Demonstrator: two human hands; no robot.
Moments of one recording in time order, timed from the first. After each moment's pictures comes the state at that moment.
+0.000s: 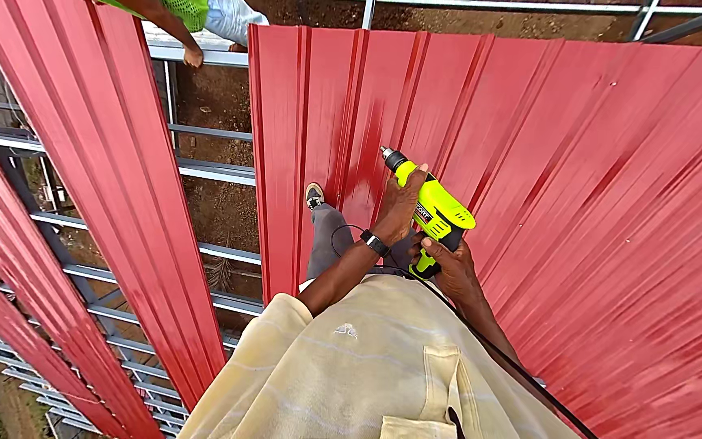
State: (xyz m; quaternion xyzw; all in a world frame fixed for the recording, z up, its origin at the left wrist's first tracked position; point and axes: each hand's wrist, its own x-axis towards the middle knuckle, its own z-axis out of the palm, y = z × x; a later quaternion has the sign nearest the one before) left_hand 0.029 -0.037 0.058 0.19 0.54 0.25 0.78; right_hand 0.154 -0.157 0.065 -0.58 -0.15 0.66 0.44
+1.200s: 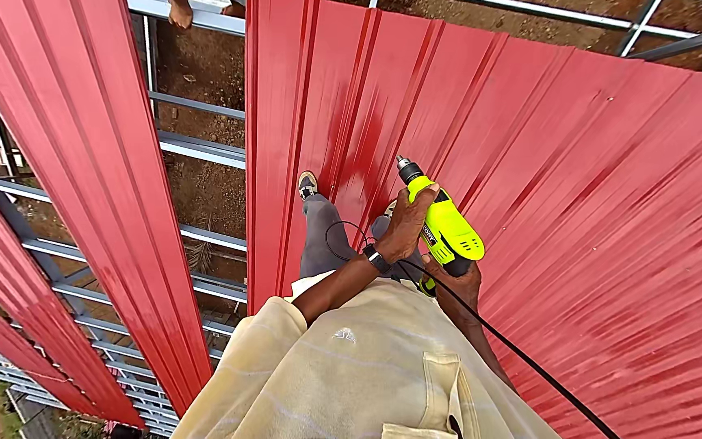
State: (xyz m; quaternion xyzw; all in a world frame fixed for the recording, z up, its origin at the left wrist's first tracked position) left_hand 0.035 -0.055 0.033 0.06 0.47 0.33 0.82; right_hand 0.134 -0.173 0.082 -0.75 -0.26 0.49 0.37
